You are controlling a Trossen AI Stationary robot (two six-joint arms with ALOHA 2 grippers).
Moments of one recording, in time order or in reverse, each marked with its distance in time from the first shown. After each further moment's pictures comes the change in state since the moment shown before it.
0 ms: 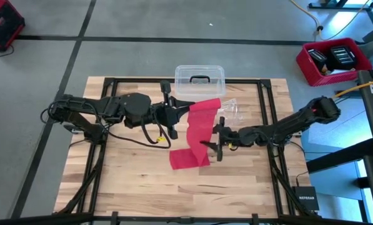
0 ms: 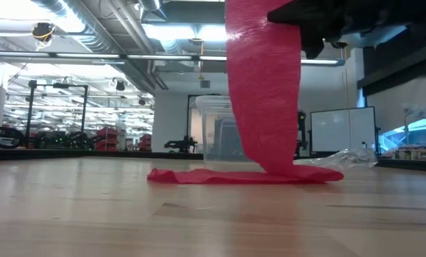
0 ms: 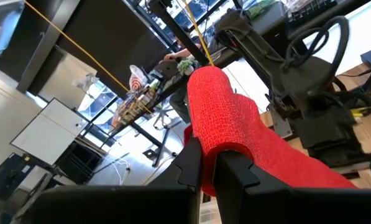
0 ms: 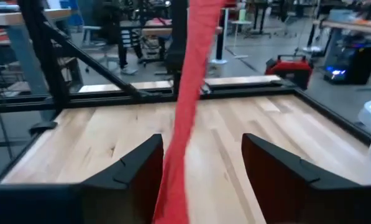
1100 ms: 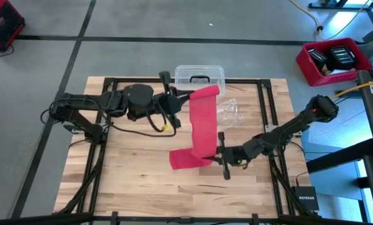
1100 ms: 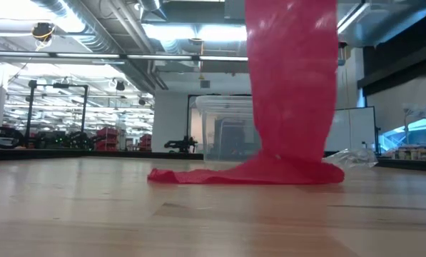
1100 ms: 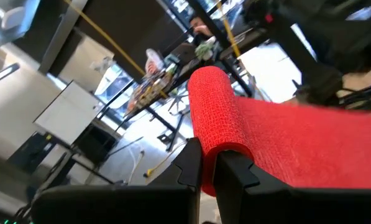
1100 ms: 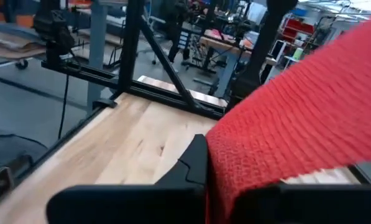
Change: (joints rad) left arm 0.096 0.000 0.000 0.004 -0.014 0.000; right arm 0.220 -0.008 0.147 -0.163 0.005 -0.267
